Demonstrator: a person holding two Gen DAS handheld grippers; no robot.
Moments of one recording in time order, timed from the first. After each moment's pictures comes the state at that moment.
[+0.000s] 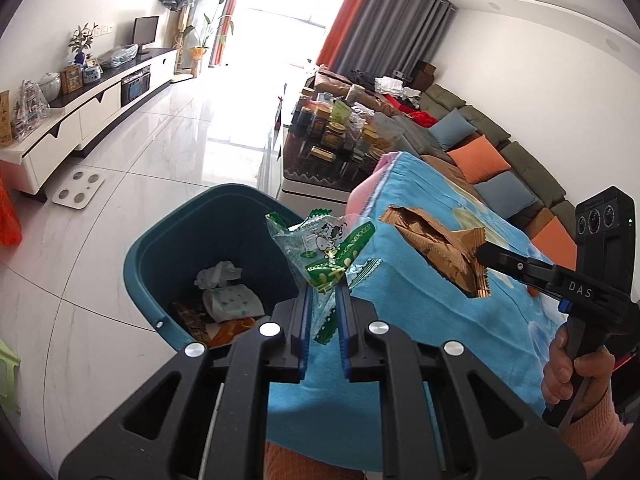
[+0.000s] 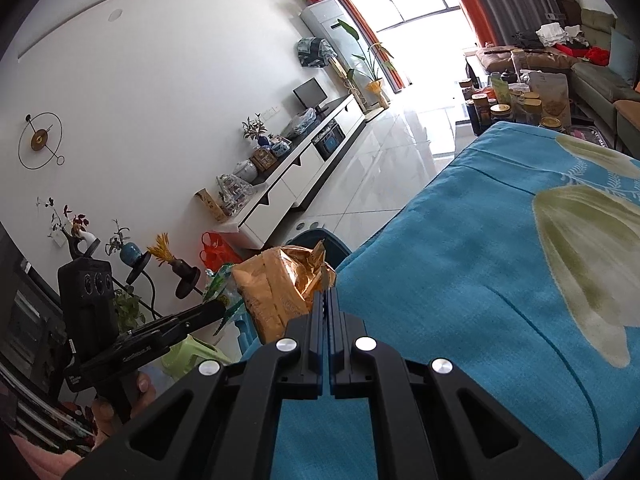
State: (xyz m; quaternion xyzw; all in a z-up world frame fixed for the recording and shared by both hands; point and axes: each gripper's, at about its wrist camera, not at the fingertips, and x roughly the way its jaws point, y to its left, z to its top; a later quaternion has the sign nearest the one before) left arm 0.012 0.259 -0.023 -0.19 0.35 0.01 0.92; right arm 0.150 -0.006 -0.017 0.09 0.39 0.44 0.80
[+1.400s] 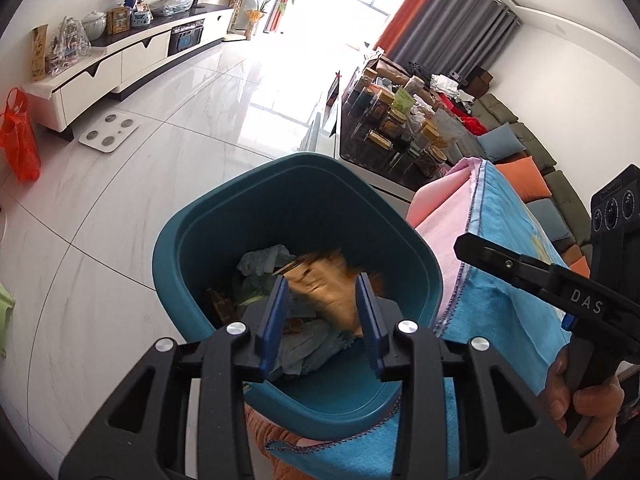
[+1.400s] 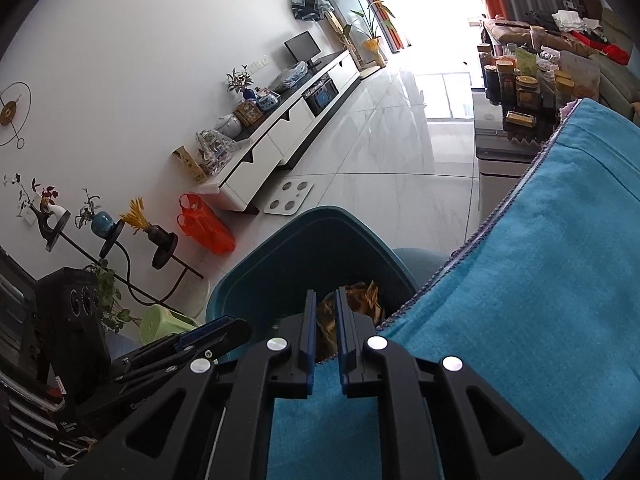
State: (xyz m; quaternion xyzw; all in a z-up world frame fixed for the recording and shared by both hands) left arm 0.049 0.319 -0.080 -0.26 0.39 0.08 0.88; right arm 0.179 0.124 -0.051 0.04 0.46 0.42 0.78
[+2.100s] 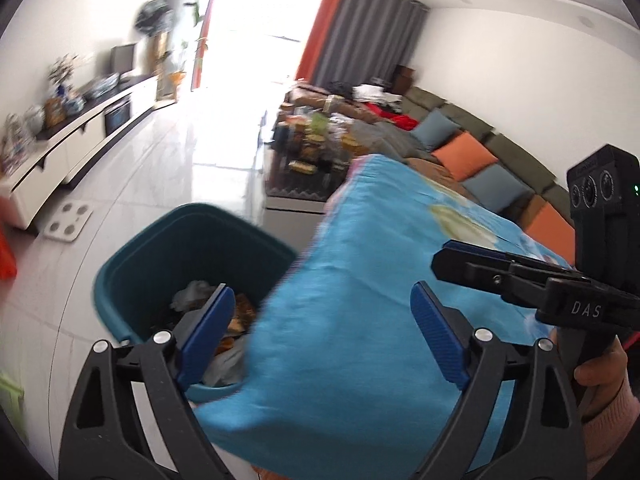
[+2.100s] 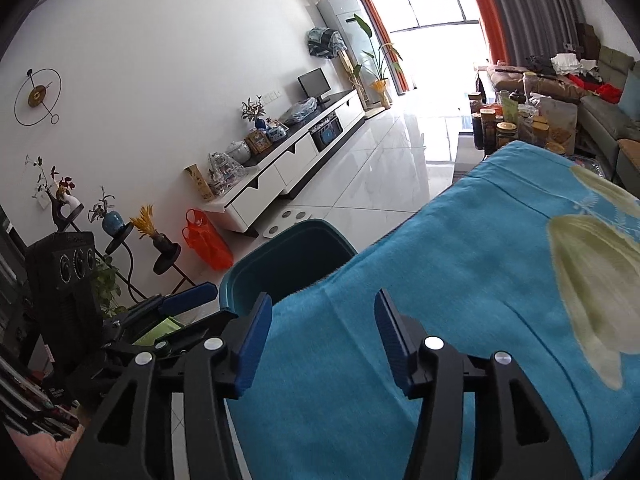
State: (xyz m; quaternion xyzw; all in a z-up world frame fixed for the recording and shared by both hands) left arm 0.028 0.206 -0.017 -0.13 0.32 -0.03 0.94; right arm 0.127 -0.001 -0.004 0.03 0.38 0.42 0.82
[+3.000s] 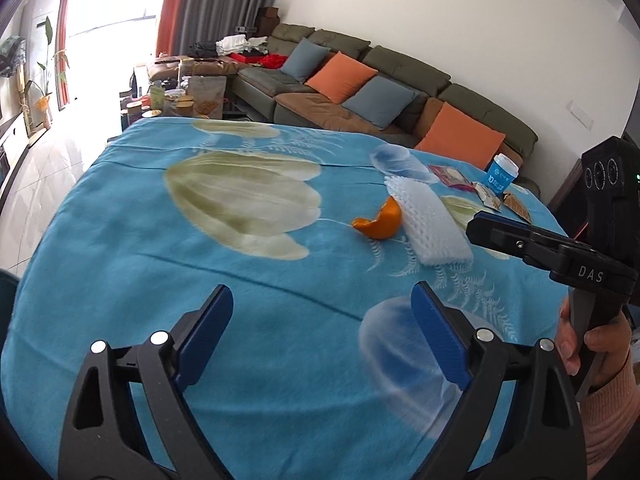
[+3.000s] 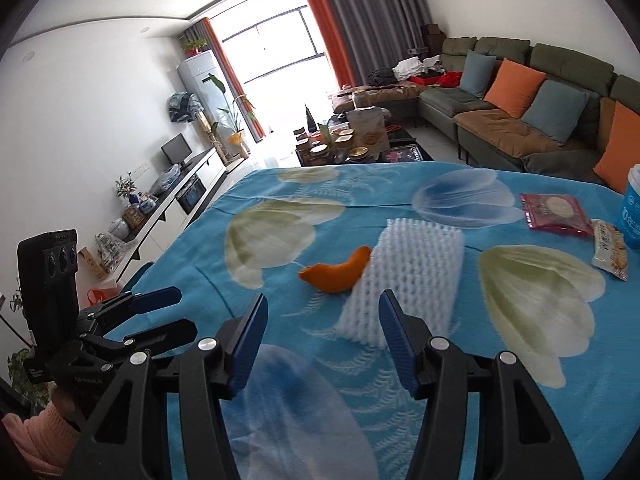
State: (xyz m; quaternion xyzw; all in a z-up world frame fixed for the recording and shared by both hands) left arm 0.109 -0.016 -0.035 -0.04 0.39 -0.23 0.89; right arm 0.115 -0.269 -0.019 0.11 0.36 0.18 0.91
